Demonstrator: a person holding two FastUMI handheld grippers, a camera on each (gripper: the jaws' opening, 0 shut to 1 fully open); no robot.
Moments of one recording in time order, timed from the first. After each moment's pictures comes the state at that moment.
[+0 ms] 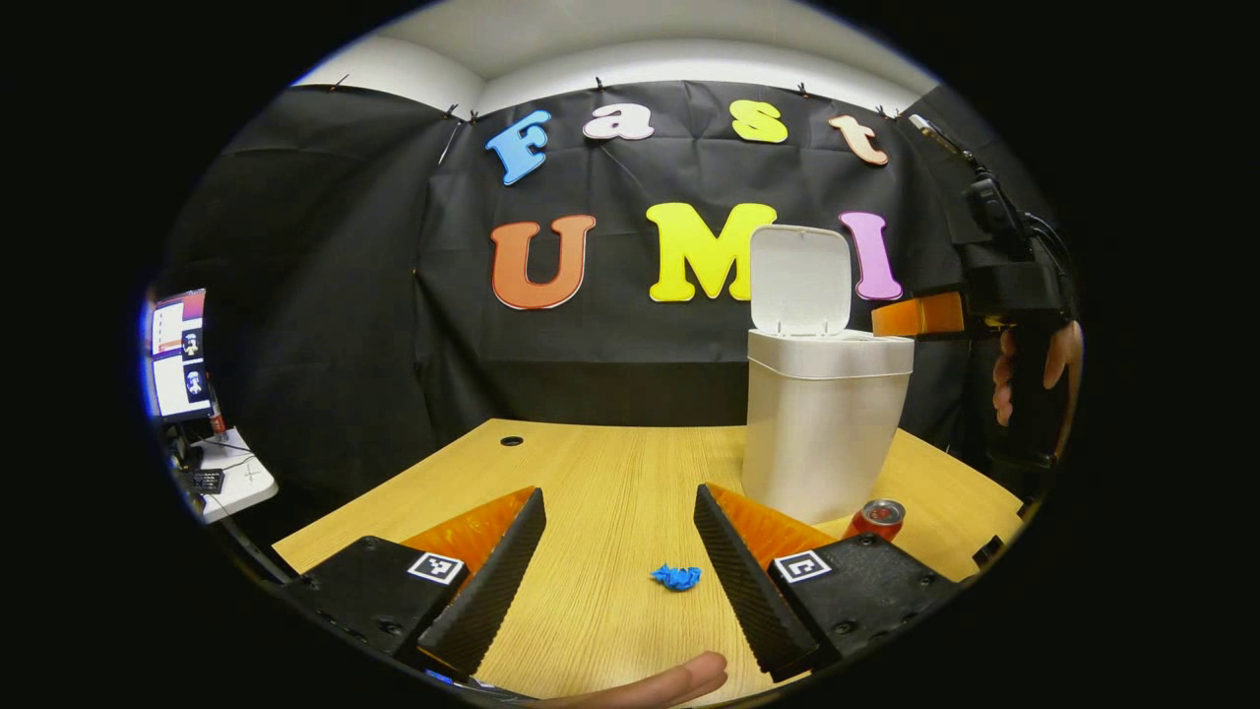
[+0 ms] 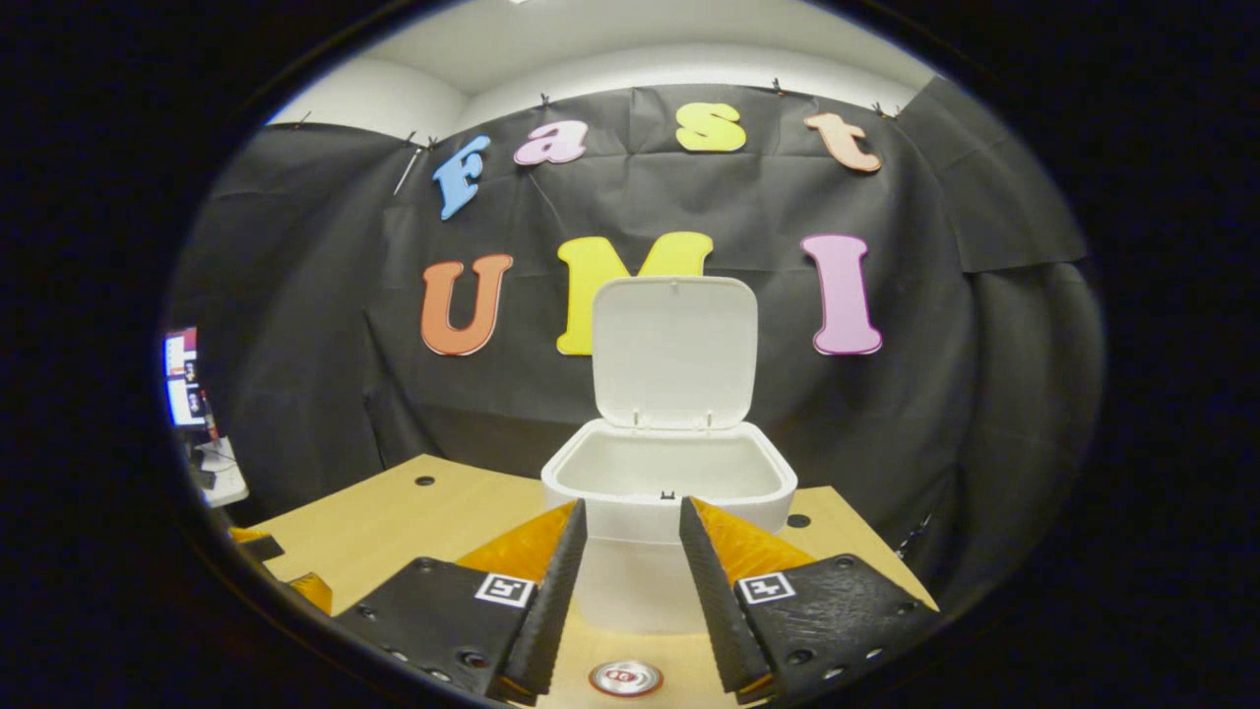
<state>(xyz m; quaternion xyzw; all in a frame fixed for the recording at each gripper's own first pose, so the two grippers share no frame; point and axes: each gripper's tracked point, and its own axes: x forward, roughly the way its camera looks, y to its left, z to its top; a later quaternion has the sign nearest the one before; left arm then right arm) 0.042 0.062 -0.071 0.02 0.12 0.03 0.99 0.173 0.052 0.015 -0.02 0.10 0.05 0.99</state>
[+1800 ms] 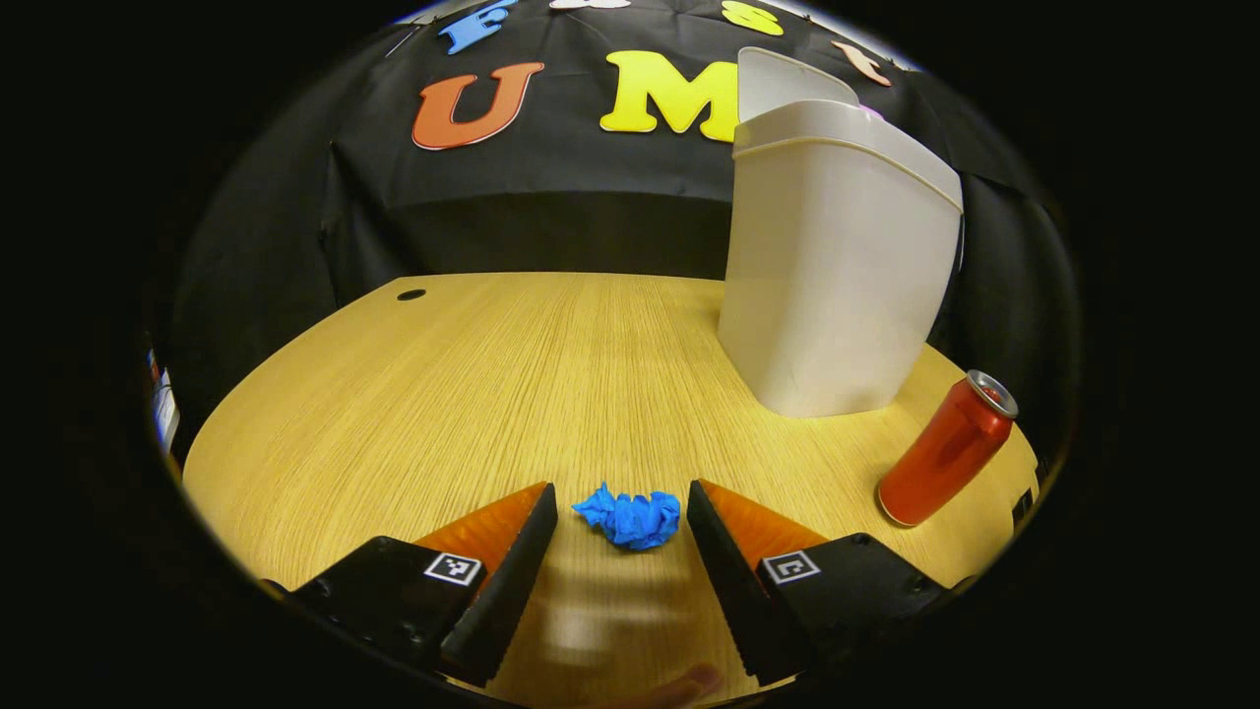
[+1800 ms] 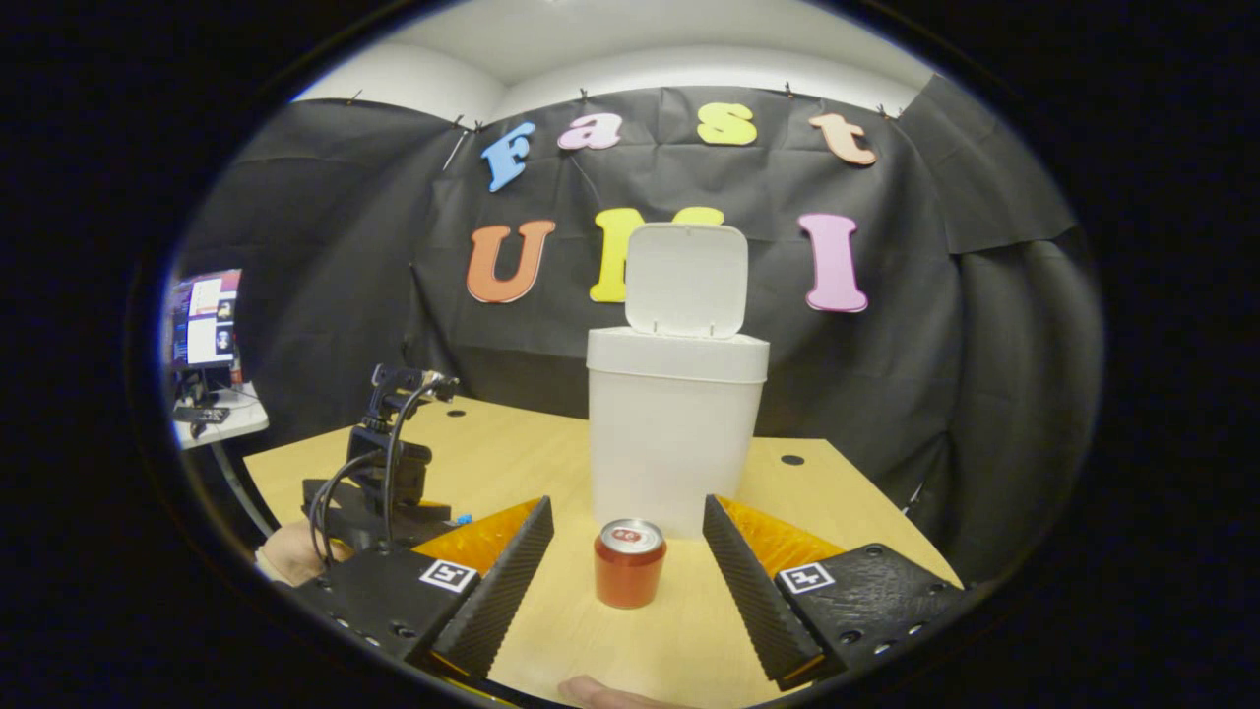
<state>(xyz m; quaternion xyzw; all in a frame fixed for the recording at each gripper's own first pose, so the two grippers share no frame) 0.106 0.021 -0.262 -0.01 0.32 -0.04 0.95 0.036 0.026 -0.098 -0.05 0.13 0.07 0.99</state>
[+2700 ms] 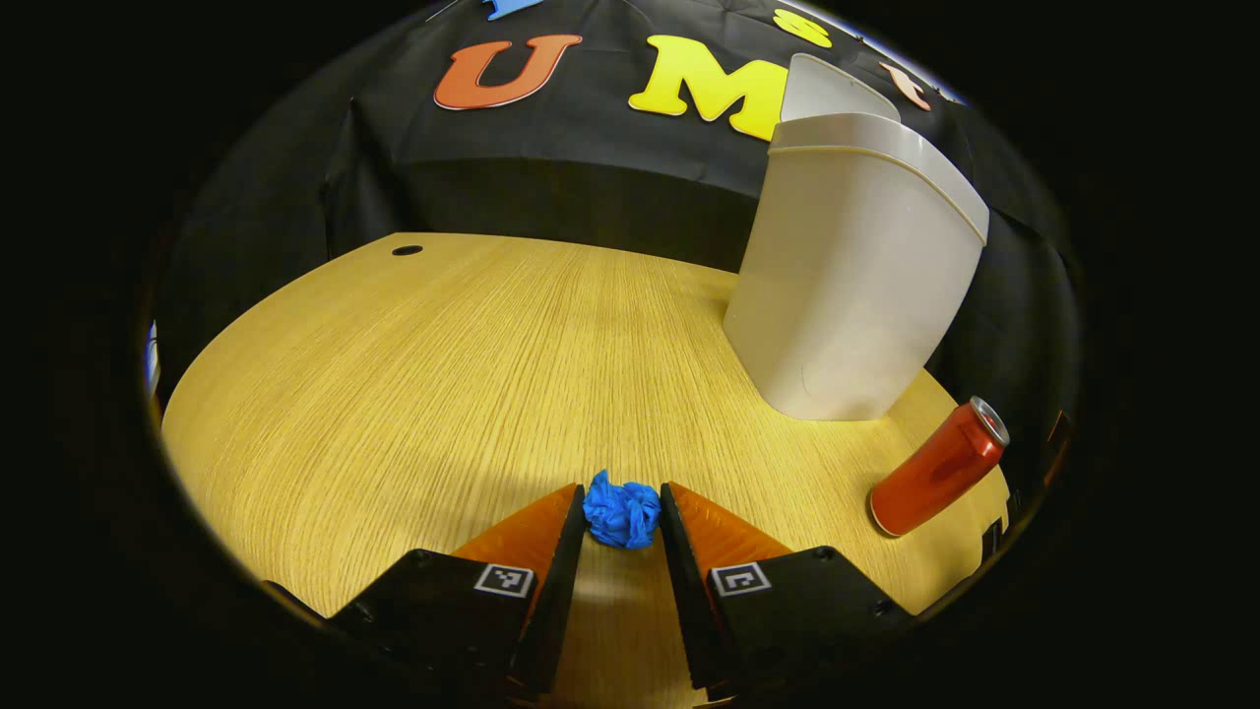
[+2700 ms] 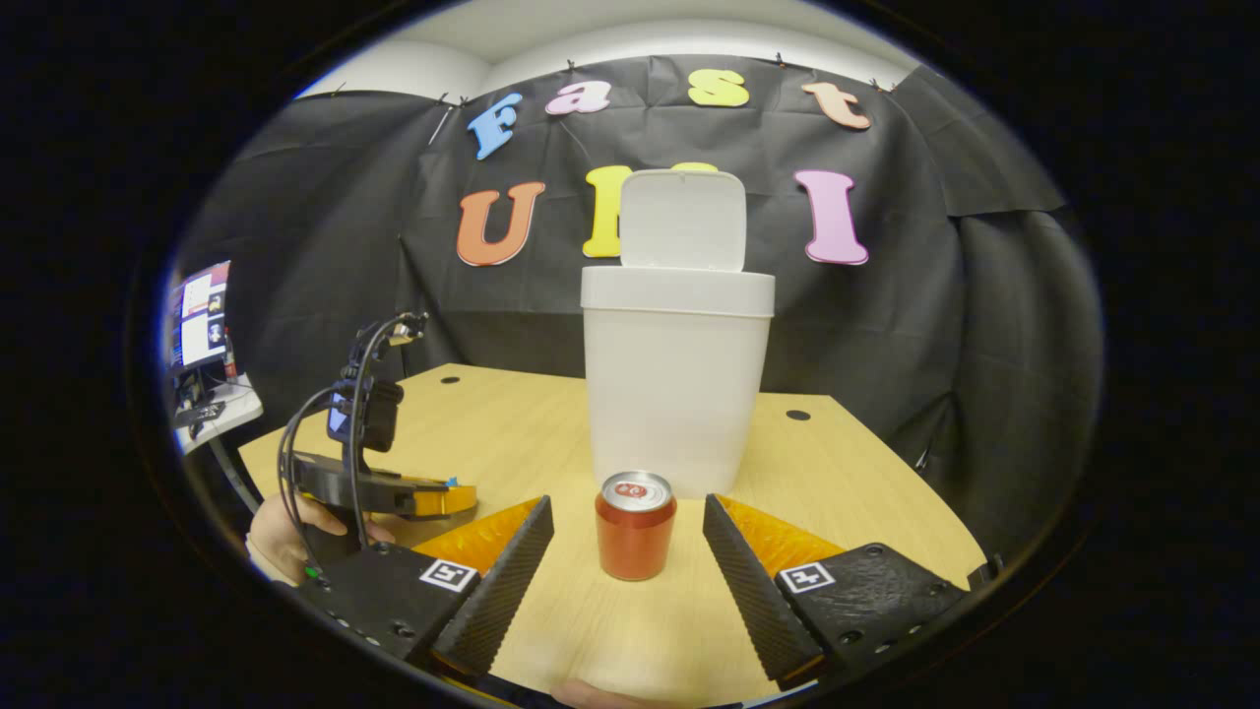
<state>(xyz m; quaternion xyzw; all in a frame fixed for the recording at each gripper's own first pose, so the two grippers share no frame) 0.105 0.020 -0.272 -0.08 0.35 -0.07 0.93 0.041 0.026 -0.144 -0.04 0.19 0.06 0.98</state>
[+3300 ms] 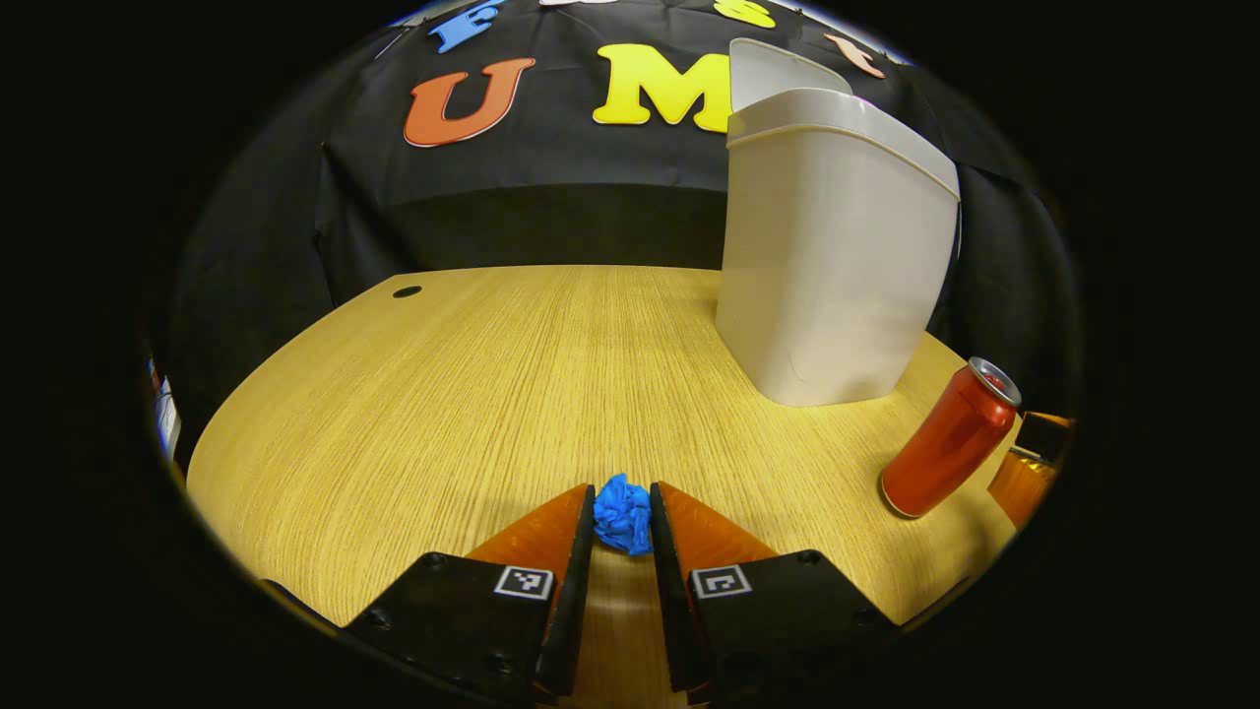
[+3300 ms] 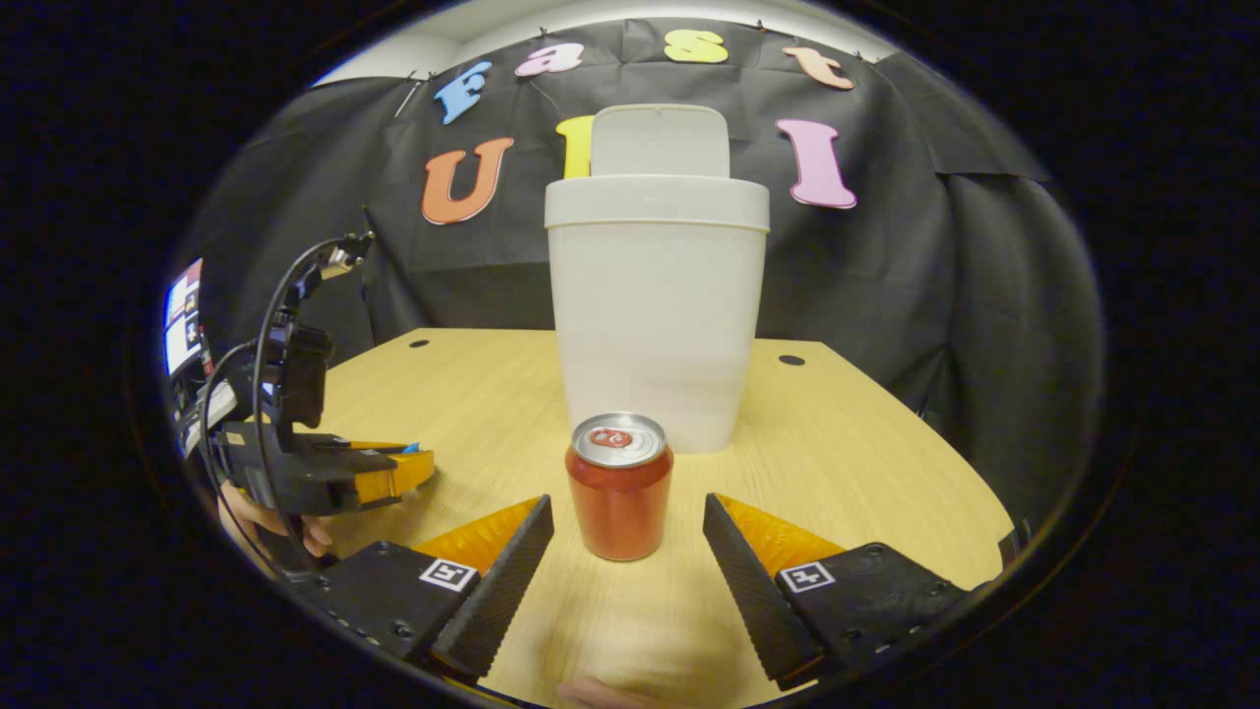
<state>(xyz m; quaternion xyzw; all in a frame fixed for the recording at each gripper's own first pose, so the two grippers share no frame) 0.103 0.017 -0.266 0.00 0.32 -0.06 0.94 0.073 0.017 -0.212 -0.02 0.26 0.01 0.97</state>
